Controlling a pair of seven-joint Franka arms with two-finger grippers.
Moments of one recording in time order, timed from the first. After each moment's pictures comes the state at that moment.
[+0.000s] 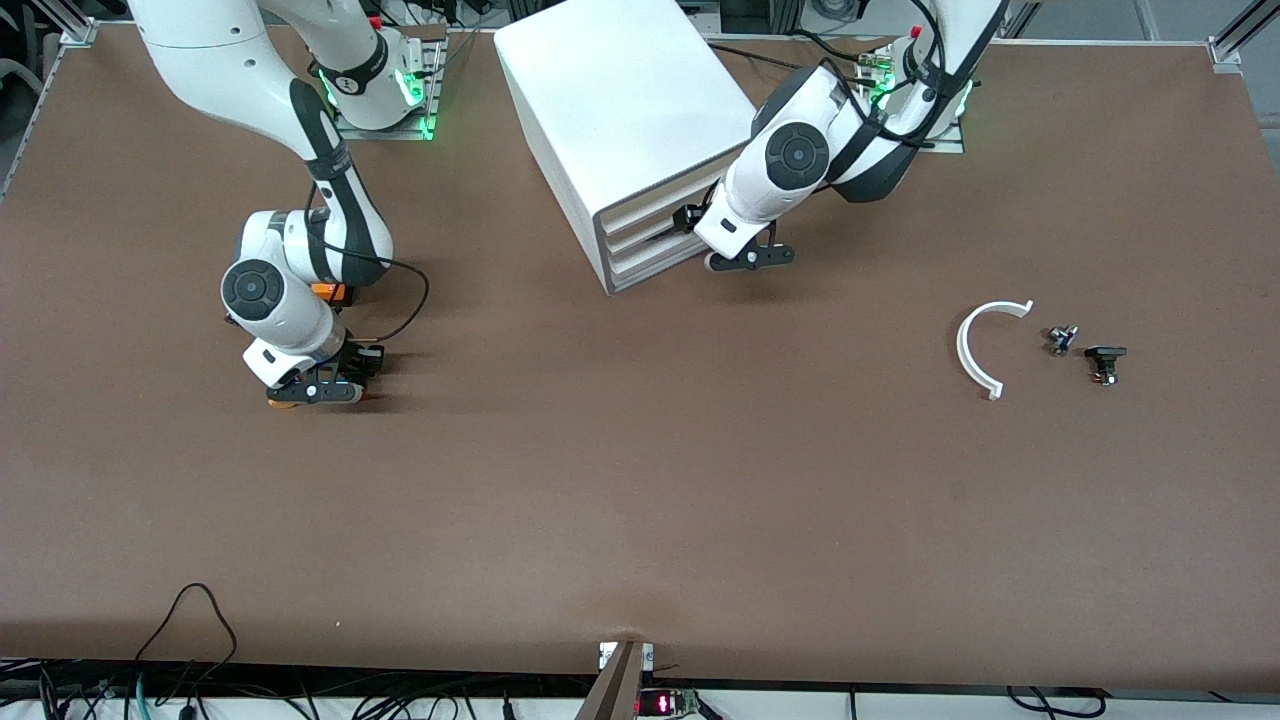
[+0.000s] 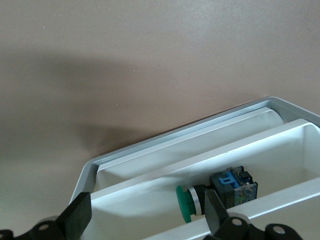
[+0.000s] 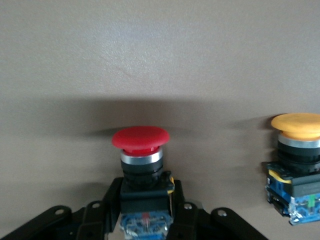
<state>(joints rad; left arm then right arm) -0.21 0.24 -0.53 -2.16 -0.29 2.24 -0.74 0.44 0.48 -0.31 -2.15 0.08 2.58 0.05</state>
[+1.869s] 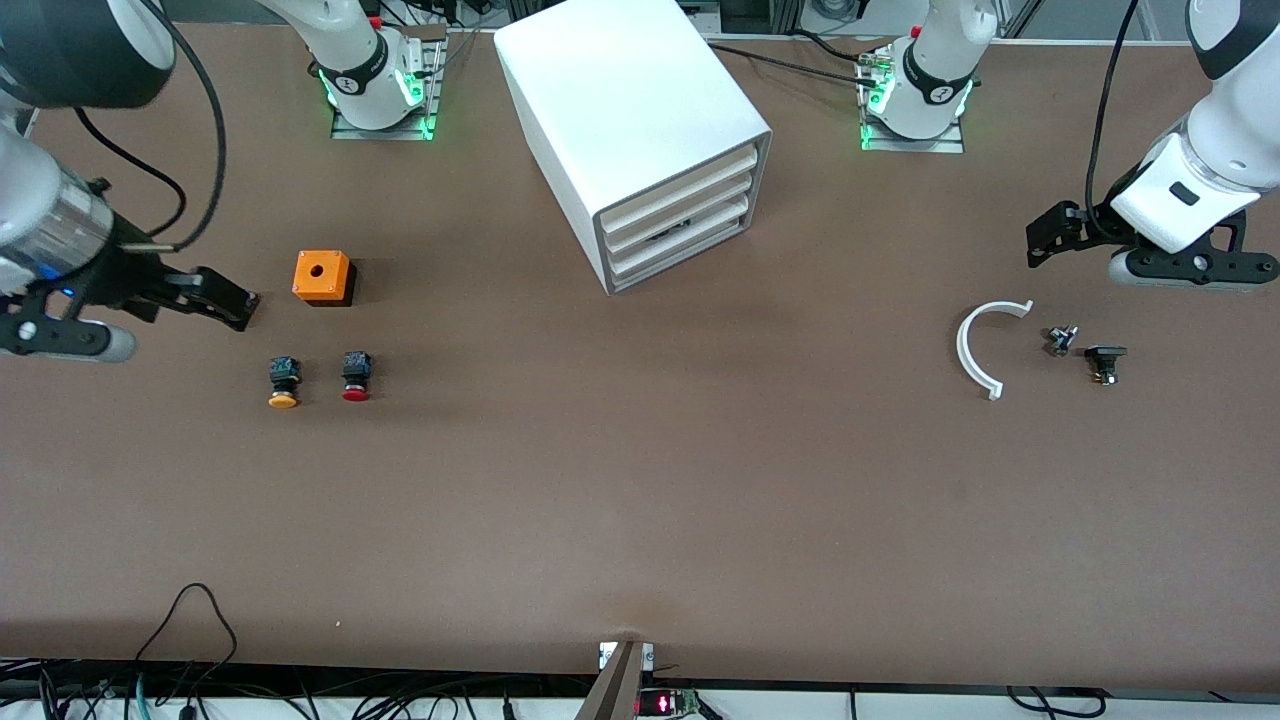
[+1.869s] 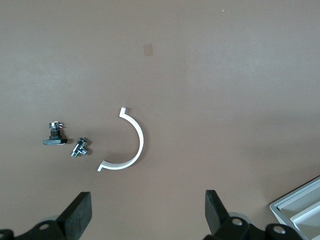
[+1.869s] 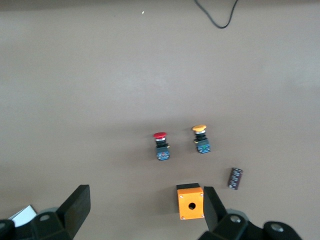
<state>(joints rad) -0.04 -0.05 -0.03 -1.79 0.01 1.70 -0.03 0.22 0.25 -0.10 -1.30 -0.04 1.57 0.21</state>
